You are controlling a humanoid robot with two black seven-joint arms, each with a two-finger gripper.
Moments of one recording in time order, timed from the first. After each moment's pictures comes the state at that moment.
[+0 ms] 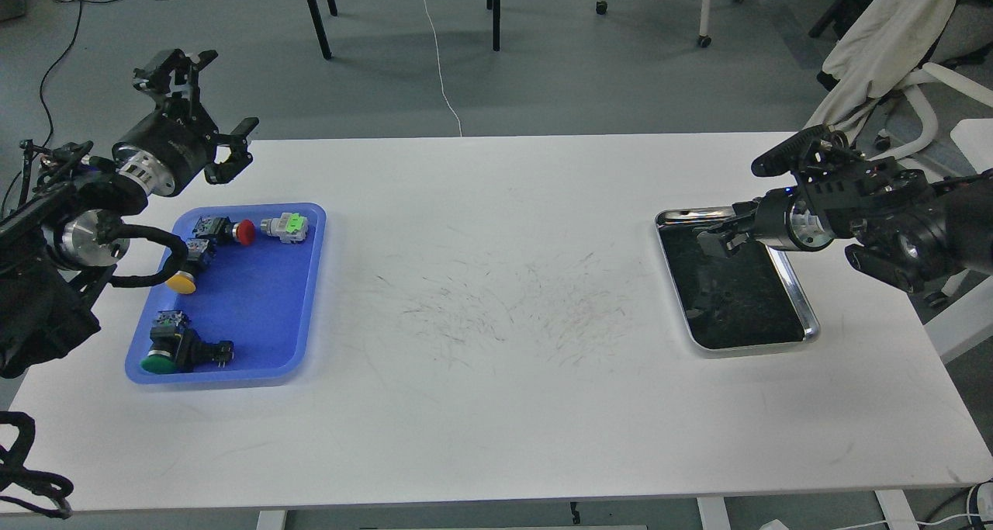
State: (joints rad) left arm -0.88 0.42 -0.56 -0.45 0.02 -0.47 -0.22; right arm 1.37 -0.27 -1.14 0.63 -0.82 -0.04 0.43
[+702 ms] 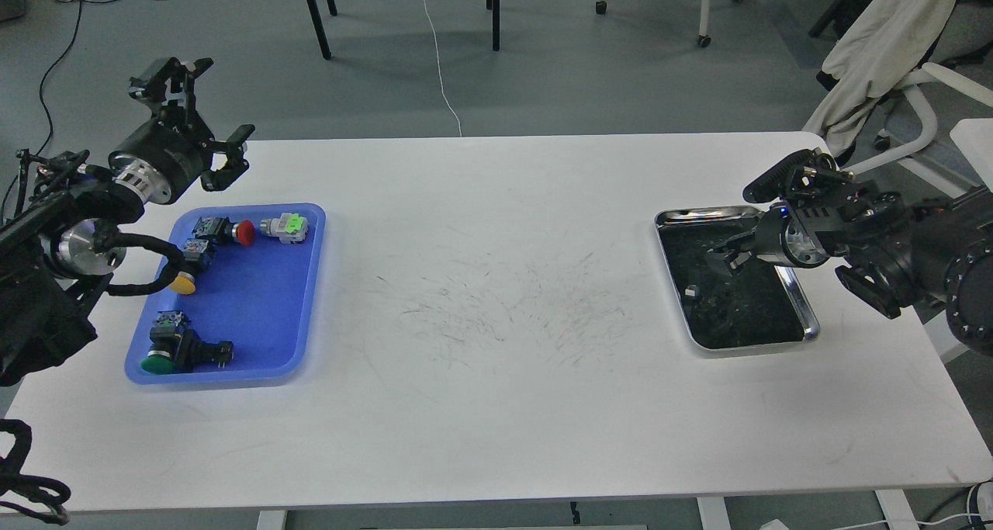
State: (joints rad) left arm -0.87 0.42 -0.56 -0.45 0.02 -0.48 -0.23; right arm 1.22 -0.22 -1.20 0.43 -0.81 -0.04 0.43
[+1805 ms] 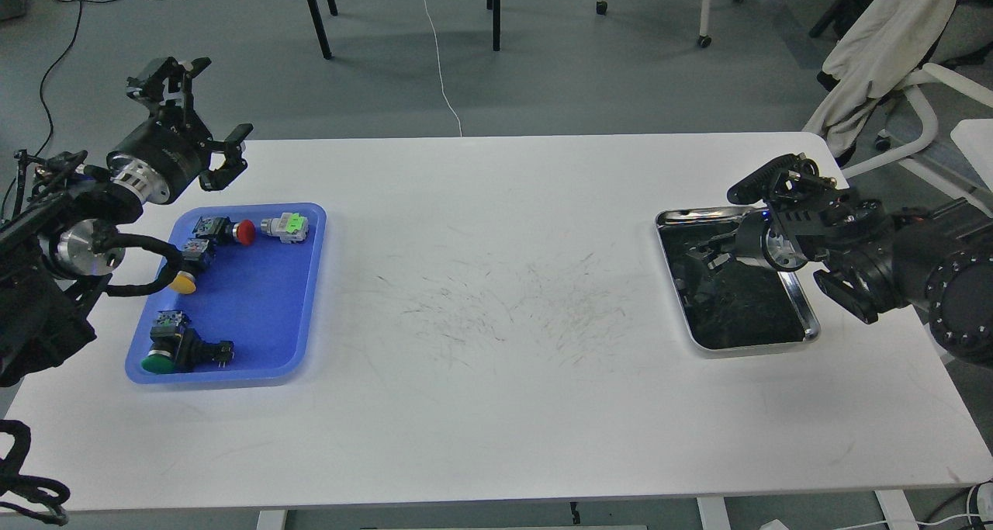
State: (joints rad) left arm -0.86 0.43 -0.56 -0.45 0.02 -0.48 -0.24; right arm 1.19 -0.19 -1.13 0.40 -0.81 -0.02 0.43
